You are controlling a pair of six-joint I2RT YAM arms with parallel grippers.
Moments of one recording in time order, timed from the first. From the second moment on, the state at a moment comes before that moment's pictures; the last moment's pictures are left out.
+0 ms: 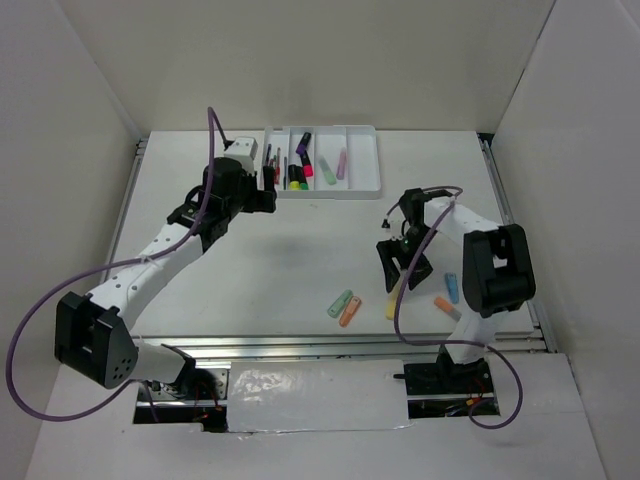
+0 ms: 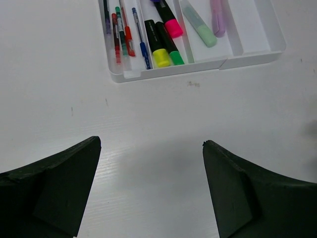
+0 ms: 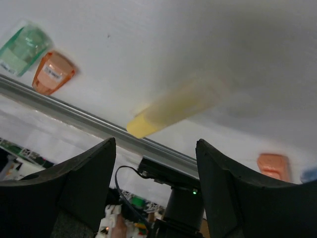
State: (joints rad) left arm -0.42 1.37 1.14 -0.23 -0.15 -0.22; right arm 0.20 1.72 1.14 -1.09 -0.31 -0.10
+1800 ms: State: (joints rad) left arm -0.77 1.61 1.24 -0.06 0.23 -0.36; right arm 0.12 1.77 1.42 -0.81 -0.79 0.30
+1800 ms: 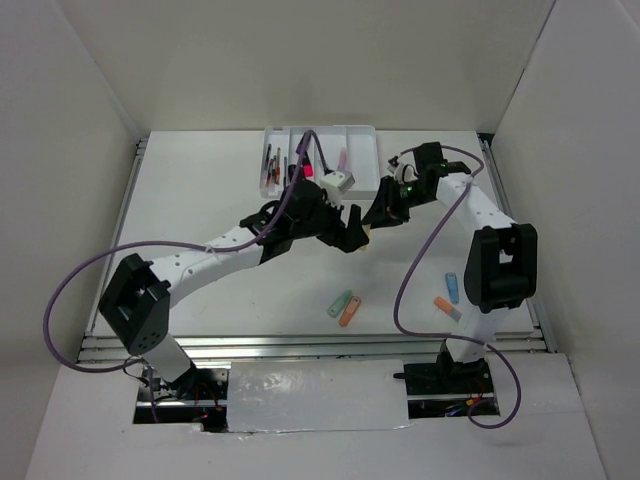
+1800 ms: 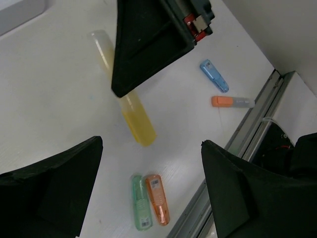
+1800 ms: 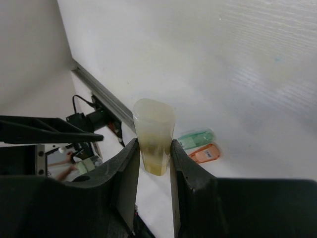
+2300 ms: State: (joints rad) left arm -0.79 1.71 1.31 -0.09 0.16 -0.40; right arm 0.11 1.65 1.38 -0.75 -0.89 0.36
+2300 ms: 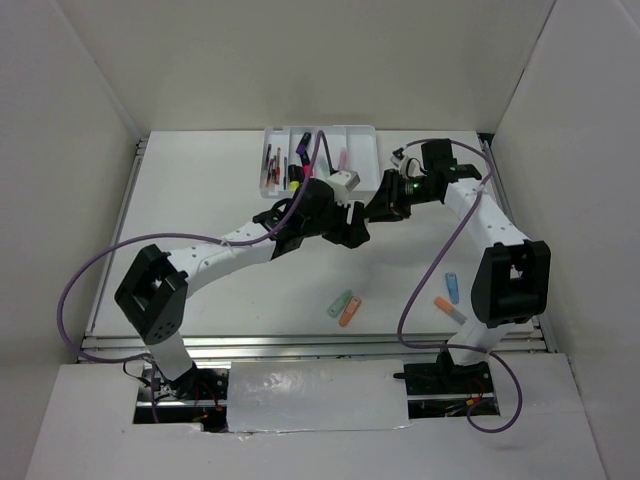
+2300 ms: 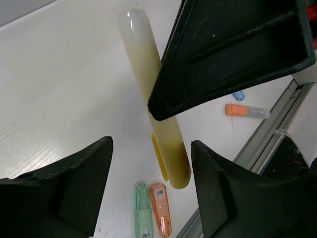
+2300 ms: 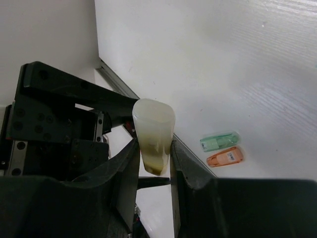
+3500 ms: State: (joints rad) left arm -0.47 2.52 2.23 -0.16 -0.02 -0.29; right arm -0.53 1.44 1.23 -0.99 -0.58 -0.20
